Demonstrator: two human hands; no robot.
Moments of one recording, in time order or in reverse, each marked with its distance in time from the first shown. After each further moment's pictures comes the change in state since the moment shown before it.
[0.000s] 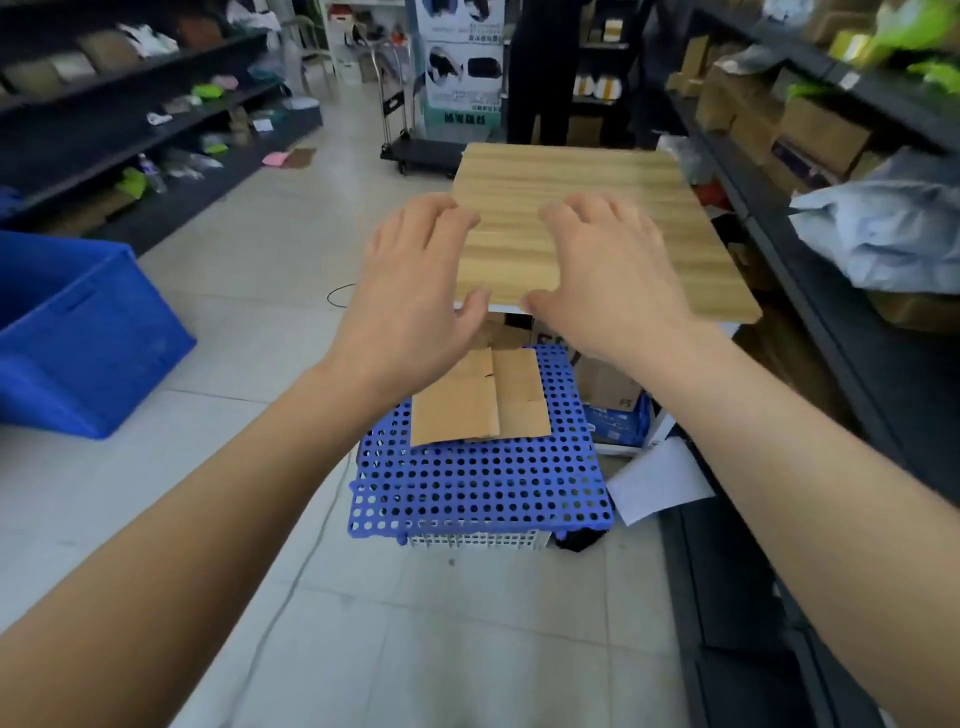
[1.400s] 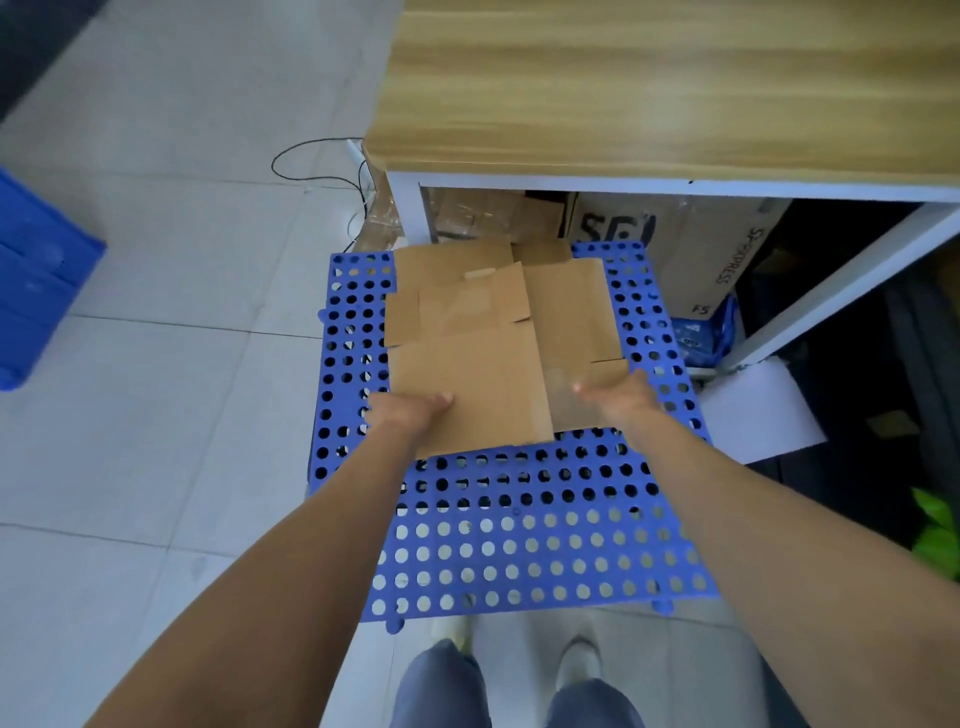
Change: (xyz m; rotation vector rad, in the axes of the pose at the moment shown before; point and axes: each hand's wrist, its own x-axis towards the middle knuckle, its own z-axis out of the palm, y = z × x) left_hand -0.081 -0.255 0.460 -0.453 -0.609 -1.698; right_hand 0.148 0.134 0.537 0.592 -0.641 1.113
